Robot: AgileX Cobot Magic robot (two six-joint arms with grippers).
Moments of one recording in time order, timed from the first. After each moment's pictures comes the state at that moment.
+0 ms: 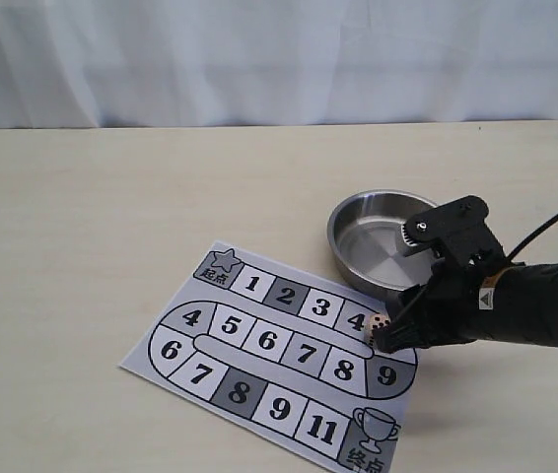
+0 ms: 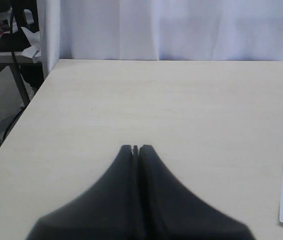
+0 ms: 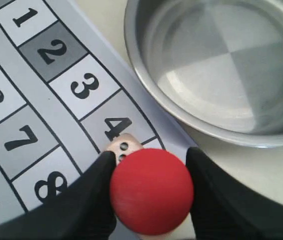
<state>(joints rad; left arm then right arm) 0.02 0.00 0.00 0.07 0.34 -0.05 0.39 1.57 -0.56 -0.11 -0.03 0.07</state>
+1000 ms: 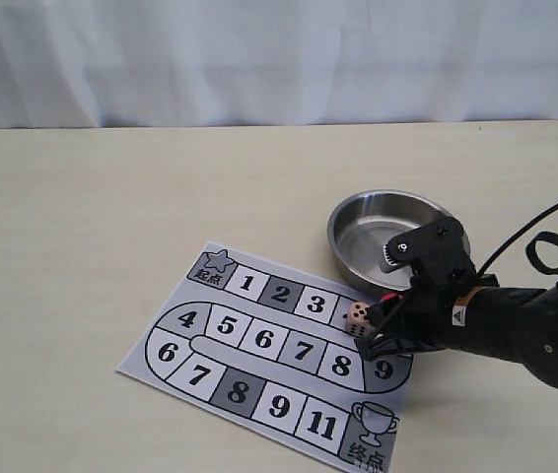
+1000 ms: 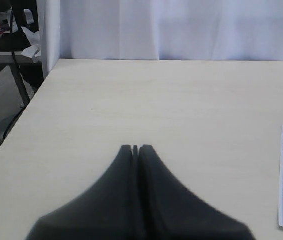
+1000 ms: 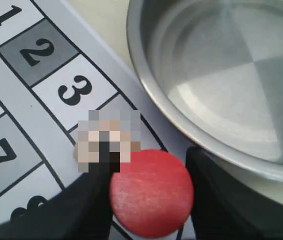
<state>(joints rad) 0.02 0.00 0.00 0.07 0.34 -0.05 0.39 1.77 -0.55 -0.11 -0.31 0.05</state>
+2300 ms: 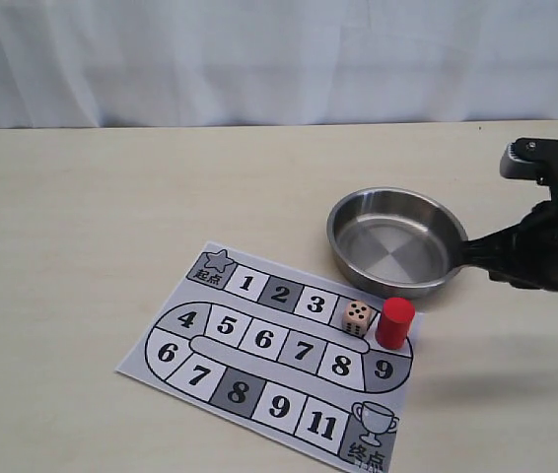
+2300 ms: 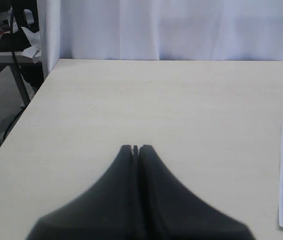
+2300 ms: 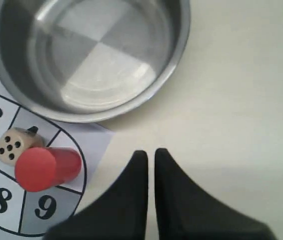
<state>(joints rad) 0.02 0.00 0.00 0.07 0.34 -0.05 0.14 1.43 -0.74 0.02 0.43 0.12</state>
